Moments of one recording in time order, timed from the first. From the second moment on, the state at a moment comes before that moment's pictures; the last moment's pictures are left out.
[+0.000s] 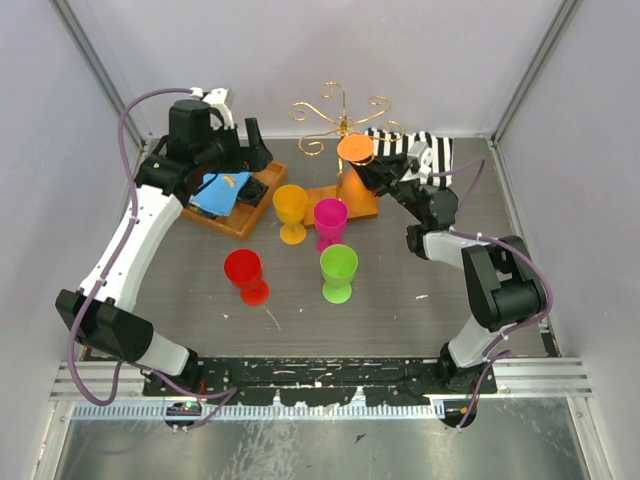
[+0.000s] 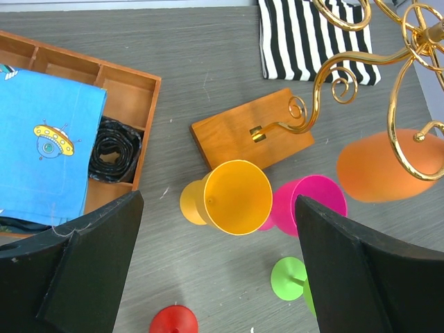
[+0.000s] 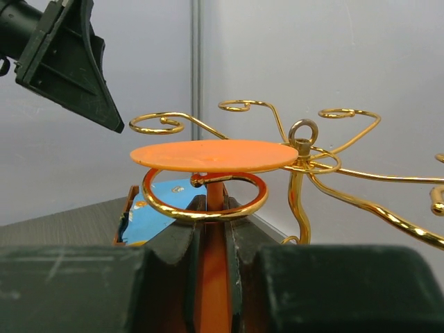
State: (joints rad) left arm -0.33 1.49 1.63 -0.61 0.12 -0.29; right arm 0.26 1.66 0.81 1.50 -0.62 0.35
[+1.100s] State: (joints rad) left arm -0.32 1.50 1.63 -0.62 0.14 -0.29; right arm 0.27 1.60 0.70 1.55 -0.54 0.34
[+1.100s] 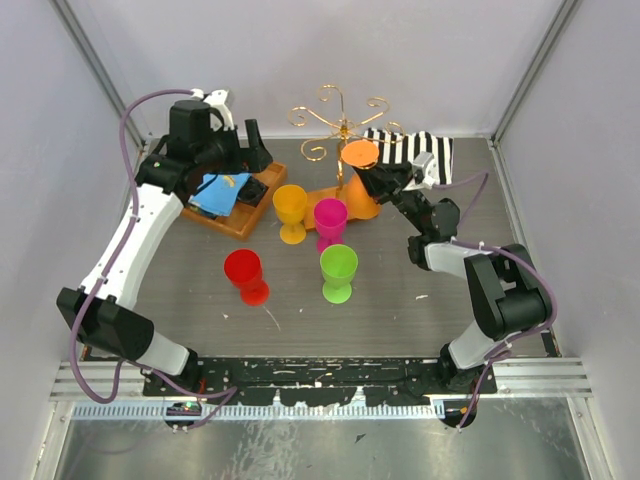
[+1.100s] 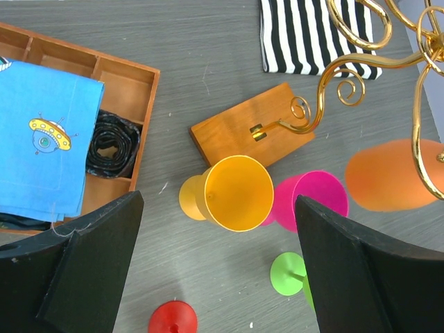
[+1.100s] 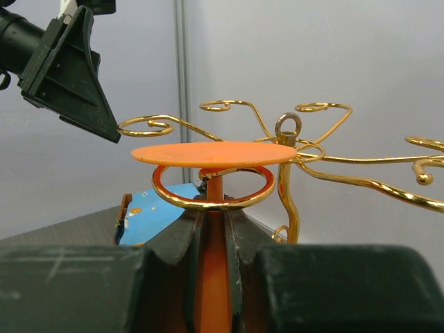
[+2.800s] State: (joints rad) left arm -0.30 1.50 1.55 -0.42 0.28 -0.43; right arm 0.27 1.55 0.64 1.55 -0.43 0.36
